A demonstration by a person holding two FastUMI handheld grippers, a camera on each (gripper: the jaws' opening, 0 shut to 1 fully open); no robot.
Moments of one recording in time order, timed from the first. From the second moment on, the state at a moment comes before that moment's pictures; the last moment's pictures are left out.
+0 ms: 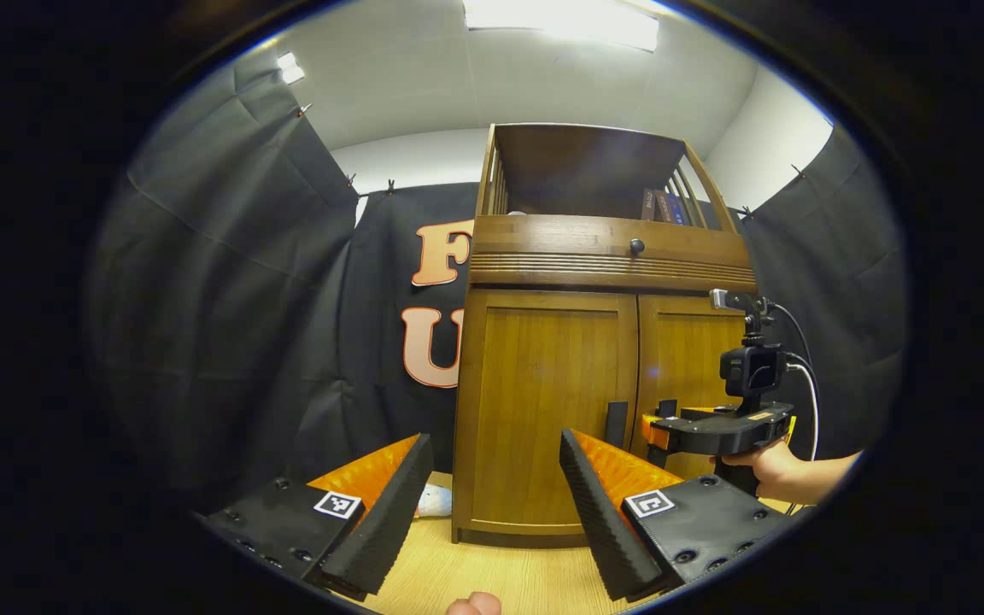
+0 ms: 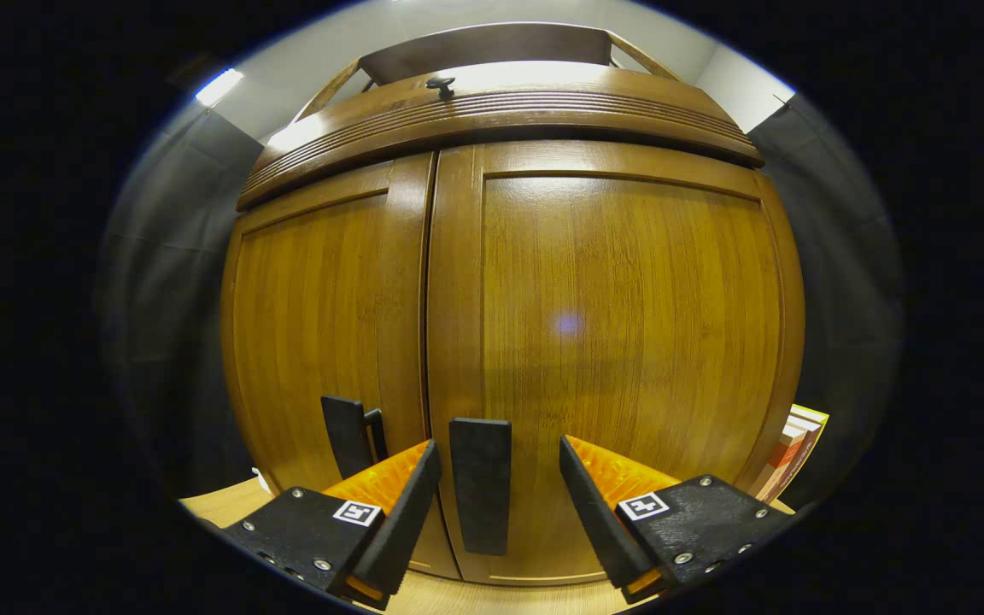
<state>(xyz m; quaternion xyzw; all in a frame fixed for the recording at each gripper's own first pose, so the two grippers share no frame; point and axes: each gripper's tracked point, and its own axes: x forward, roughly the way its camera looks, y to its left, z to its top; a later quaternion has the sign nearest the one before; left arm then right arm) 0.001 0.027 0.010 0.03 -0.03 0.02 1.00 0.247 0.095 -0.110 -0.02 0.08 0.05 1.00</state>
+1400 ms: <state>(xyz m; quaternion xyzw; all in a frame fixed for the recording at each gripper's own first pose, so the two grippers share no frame) -0.023 0.038 -0.006 0.04 -0.01 0.03 1.00 0.214 0.099 -0.116 -0.02 0.10 0.07 0.99</state>
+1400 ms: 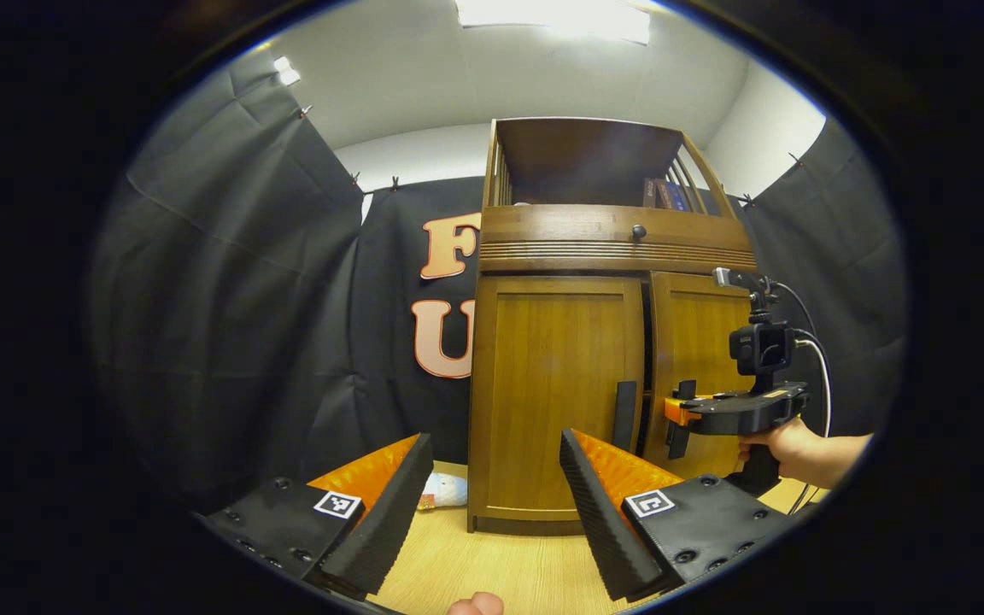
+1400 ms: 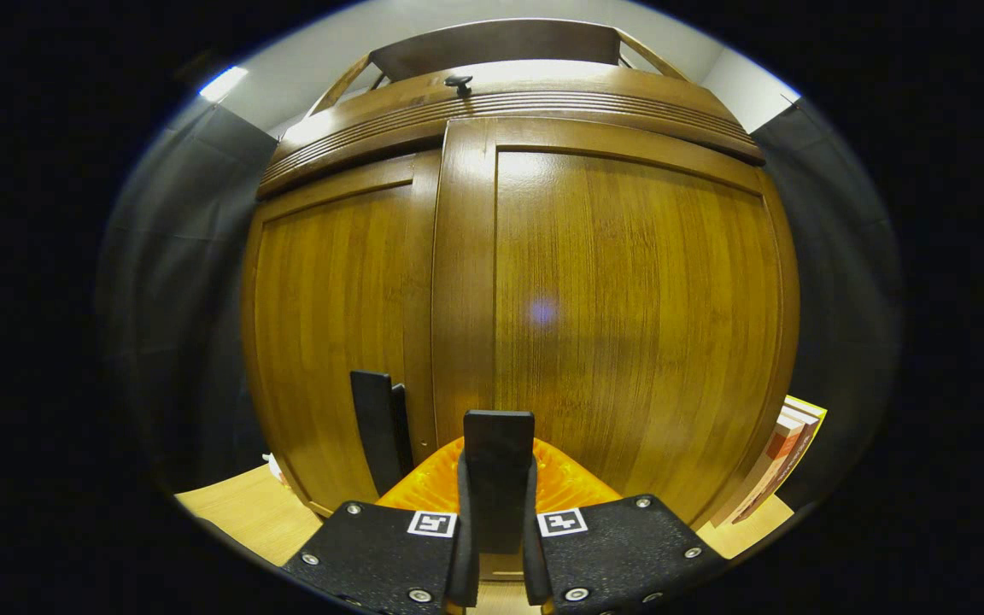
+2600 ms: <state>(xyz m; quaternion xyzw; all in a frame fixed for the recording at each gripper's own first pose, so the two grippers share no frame) -0.022 -0.008 -0.016 0.04 0.00 -0.03 1.00 0.092 0.031 -0.087 -0.02 0.10 0.04 0.99</state>
